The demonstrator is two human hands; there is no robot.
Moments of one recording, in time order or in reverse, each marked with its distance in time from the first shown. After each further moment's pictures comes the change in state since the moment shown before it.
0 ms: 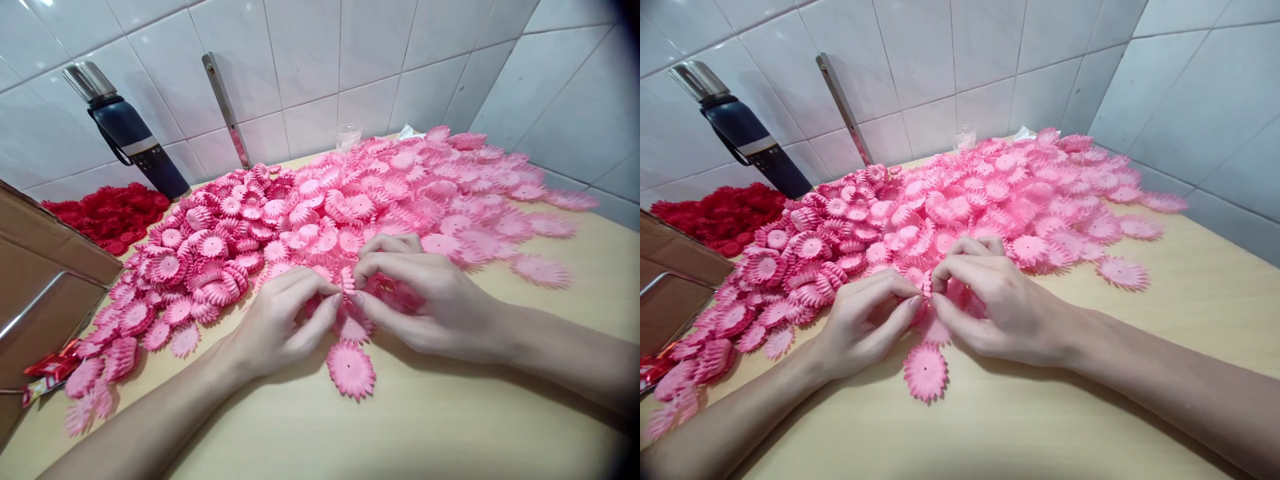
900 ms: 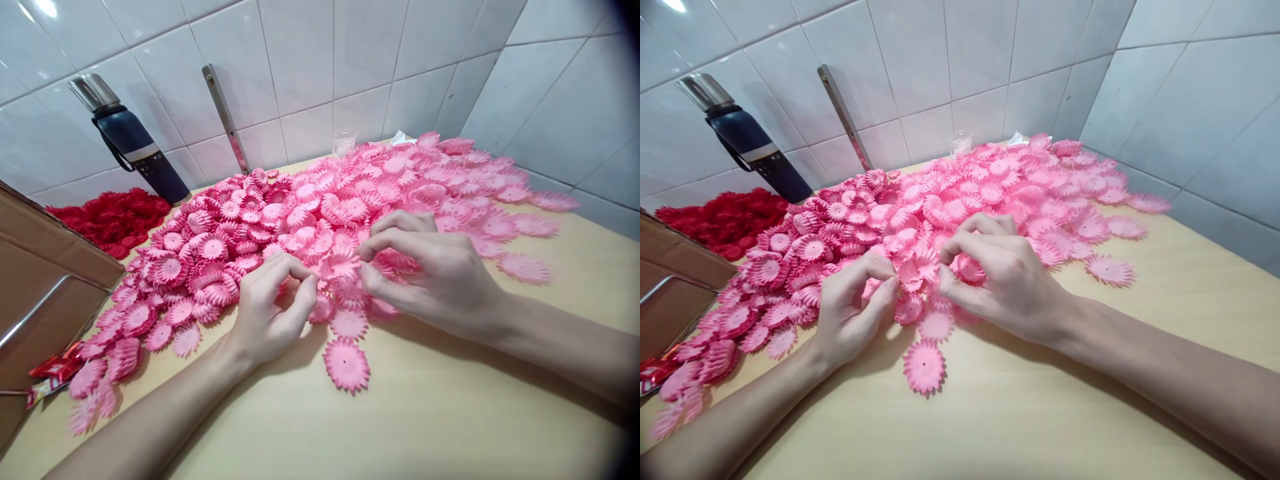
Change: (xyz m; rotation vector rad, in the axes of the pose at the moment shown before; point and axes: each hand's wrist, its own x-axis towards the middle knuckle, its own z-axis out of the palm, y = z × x) left_hand 0.003 -0.003 -0.003 0.021 0.218 -0.063; right_hand 0.005 0.006 -0.004 -0.194 0.265 -0.042
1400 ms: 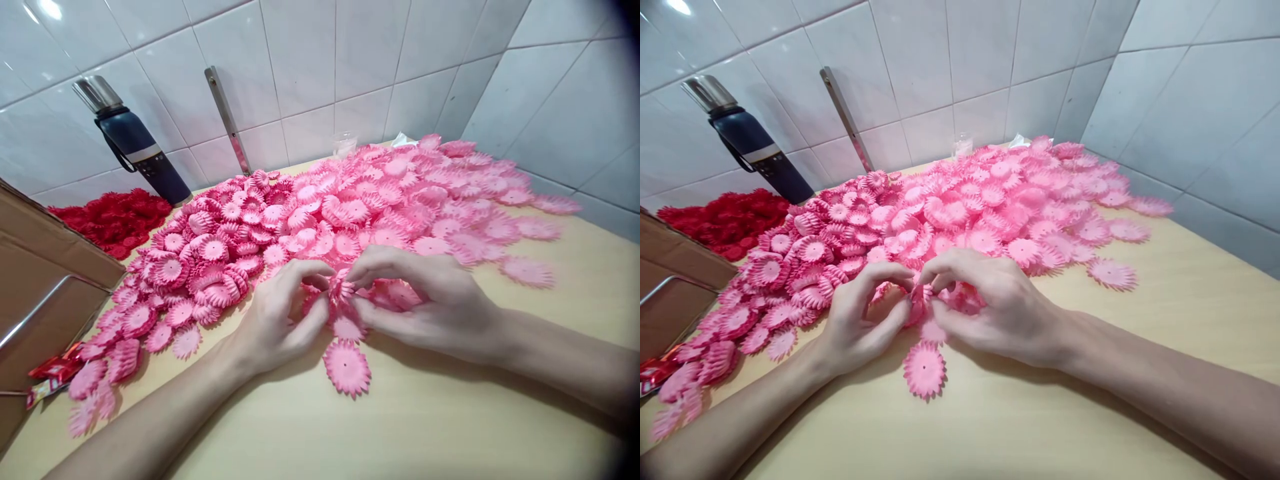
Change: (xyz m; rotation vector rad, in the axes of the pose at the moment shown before) left_hand -0.007 -0.002 0.002 -0.012 -0.126 0.069; right_hand -0.006 -0.012 0.003 0.368 -0.092 0.041
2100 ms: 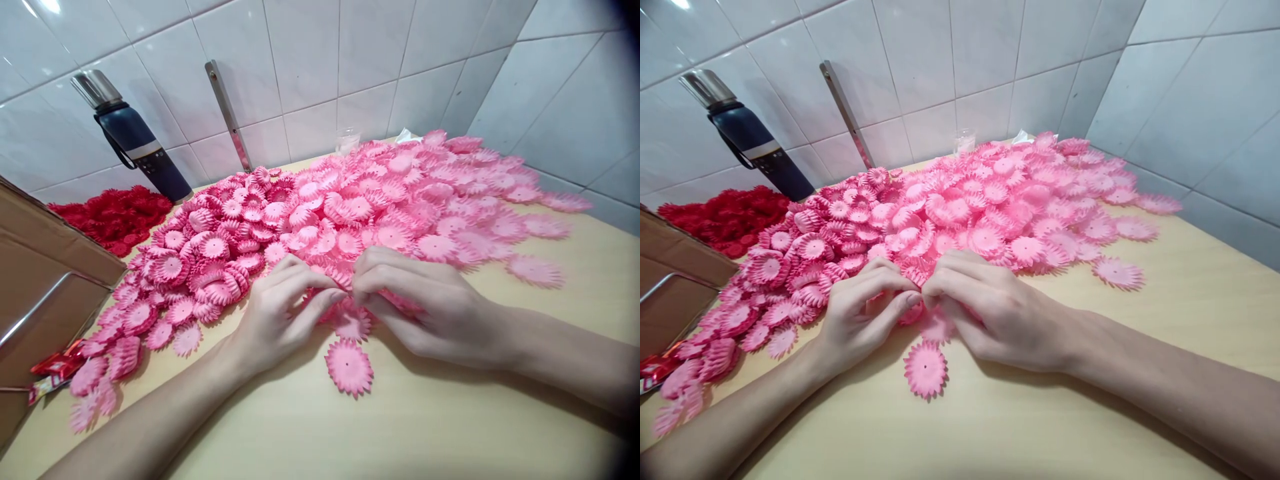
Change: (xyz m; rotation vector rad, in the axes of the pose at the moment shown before) left_hand 0.004 0.002 -0.003 0.013 0.011 0.016; right_hand 0.002 0.003 -0.004 -0.029 -0.169 -0.150
